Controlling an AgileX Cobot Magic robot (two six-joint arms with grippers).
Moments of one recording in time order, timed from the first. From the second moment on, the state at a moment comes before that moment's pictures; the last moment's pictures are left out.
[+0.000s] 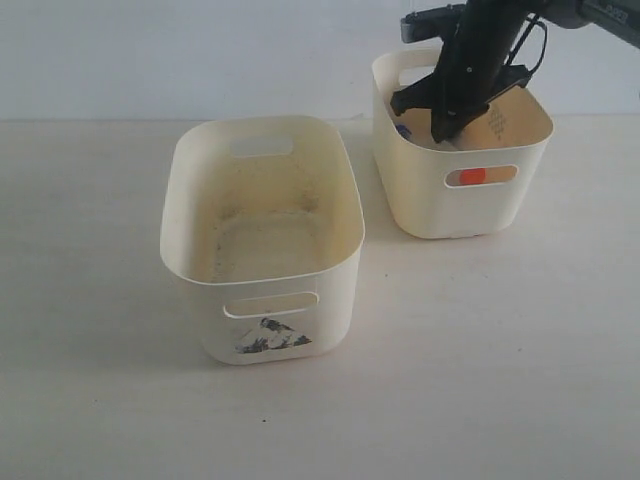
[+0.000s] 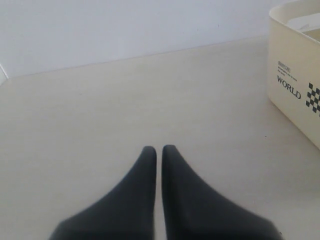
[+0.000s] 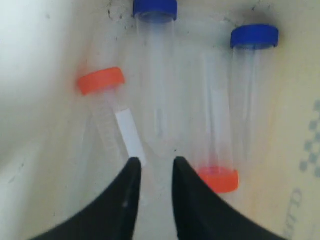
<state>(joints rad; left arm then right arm) -0.04 0.00 0.00 0.18 0.34 -0.03 0.14 2.39 -2.24 0.02 1.14 -0.10</state>
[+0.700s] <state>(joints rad) -0.04 0.00 0.00 0.18 0.34 -0.03 0.14 2.49 -2.24 0.01 0.96 -0.08</state>
